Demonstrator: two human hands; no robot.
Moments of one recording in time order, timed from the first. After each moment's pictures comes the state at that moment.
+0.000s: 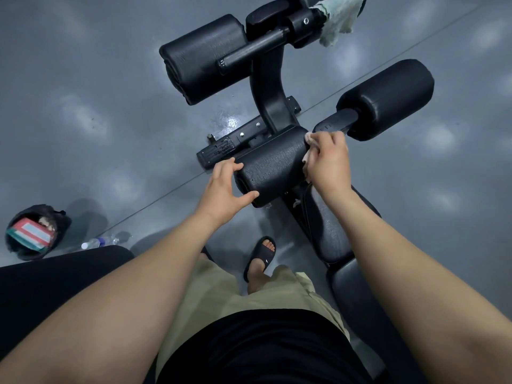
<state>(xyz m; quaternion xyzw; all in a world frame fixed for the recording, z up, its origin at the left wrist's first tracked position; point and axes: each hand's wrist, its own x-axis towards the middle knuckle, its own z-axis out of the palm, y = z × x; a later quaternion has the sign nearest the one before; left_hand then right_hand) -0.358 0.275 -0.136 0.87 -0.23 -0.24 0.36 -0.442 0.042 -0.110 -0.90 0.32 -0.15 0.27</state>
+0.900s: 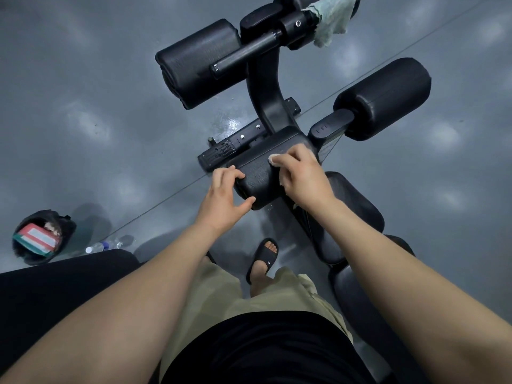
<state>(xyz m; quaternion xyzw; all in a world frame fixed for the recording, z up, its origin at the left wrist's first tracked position) -0.374 0.275 -0.129 0.87 -0.27 -0.21 0.35 -0.452 0.068 -0.104 -0.95 0.13 -0.09 0.26</state>
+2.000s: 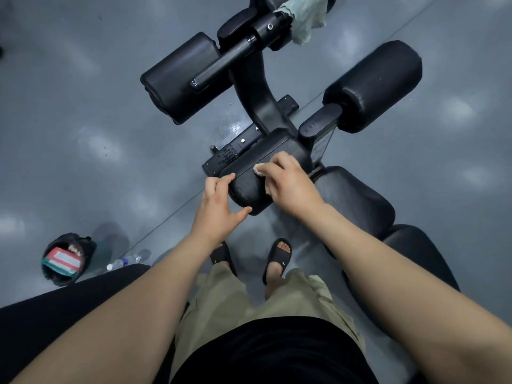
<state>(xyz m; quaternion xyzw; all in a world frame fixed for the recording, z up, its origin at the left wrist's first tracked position) -0.372 0.265 -0.116 0.90 -0.26 -0.23 0.25 -0.454 0.075 -0.111 -0.94 0.12 -0.11 0.31</state>
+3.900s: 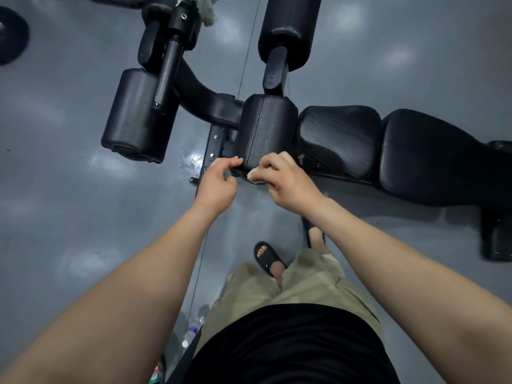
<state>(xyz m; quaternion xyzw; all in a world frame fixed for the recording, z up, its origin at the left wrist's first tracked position) -0.255 0.275 -0.127 0.74 -0.46 -0.40 0.28 -0.450 0.225 -0.121 -0.87 0.35 -0.19 0.28</state>
